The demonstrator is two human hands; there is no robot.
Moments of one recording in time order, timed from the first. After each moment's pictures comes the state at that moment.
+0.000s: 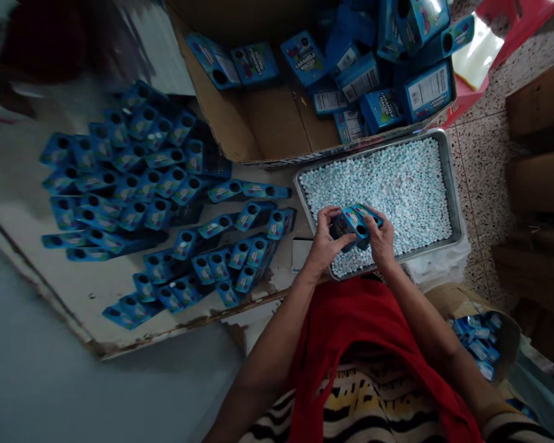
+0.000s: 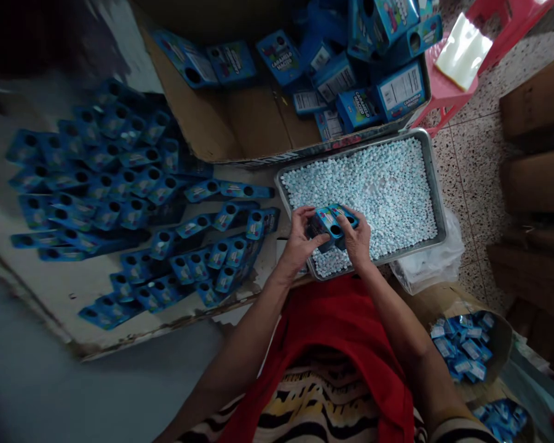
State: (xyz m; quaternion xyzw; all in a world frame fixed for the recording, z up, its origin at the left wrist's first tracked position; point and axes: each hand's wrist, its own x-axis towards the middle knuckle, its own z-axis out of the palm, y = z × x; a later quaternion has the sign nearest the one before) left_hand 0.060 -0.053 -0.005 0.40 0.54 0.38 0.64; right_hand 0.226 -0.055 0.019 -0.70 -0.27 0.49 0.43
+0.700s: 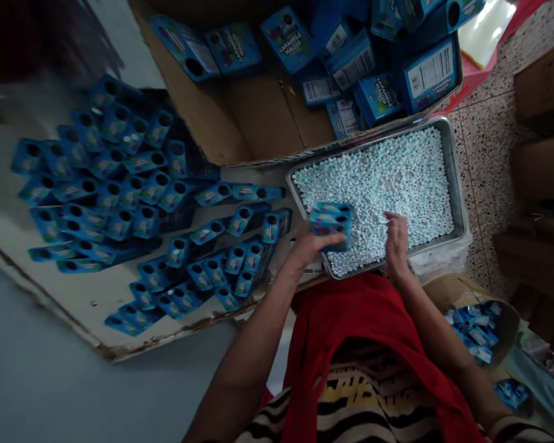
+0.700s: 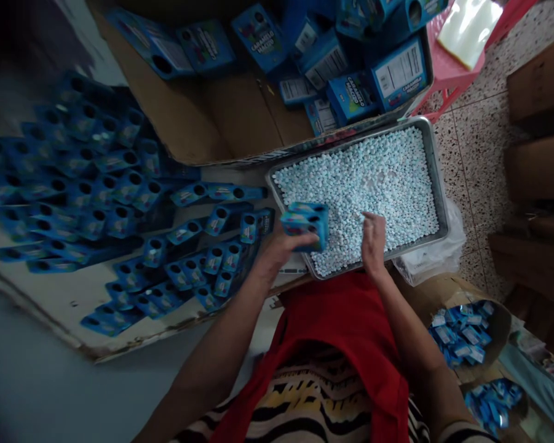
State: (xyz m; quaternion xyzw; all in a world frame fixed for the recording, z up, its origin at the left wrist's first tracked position) left_hand 0.021 -0.019 0.003 0.35 0.58 0.27 0.68; right_hand 0.269 -0.099 -0.004 -0.76 -0.32 0.41 0.38
